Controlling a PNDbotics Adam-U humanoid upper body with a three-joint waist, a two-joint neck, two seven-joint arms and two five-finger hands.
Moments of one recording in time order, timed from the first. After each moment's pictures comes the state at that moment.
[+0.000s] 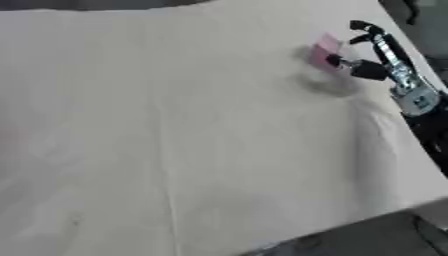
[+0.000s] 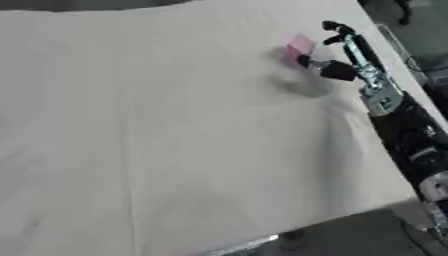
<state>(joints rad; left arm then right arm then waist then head) -0.40 0.32 -0.15 -1.98 -0.11 -0.48 -0.27 -0.53 -0.81 -0.16 -0.86 0.25 -0.49 -0.06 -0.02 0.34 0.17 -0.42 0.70</state>
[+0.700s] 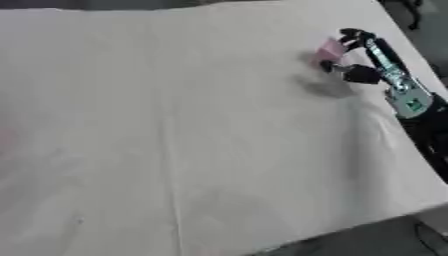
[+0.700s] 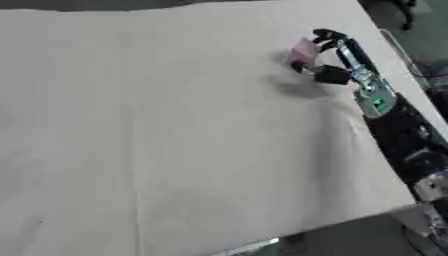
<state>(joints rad) -0.41 0.31 -0.15 -1.98 -0.10 -0.47 -0.28 -0.54 -0.80 -0.15 -0.85 0.30 -0.48 -0.08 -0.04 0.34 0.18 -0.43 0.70</state>
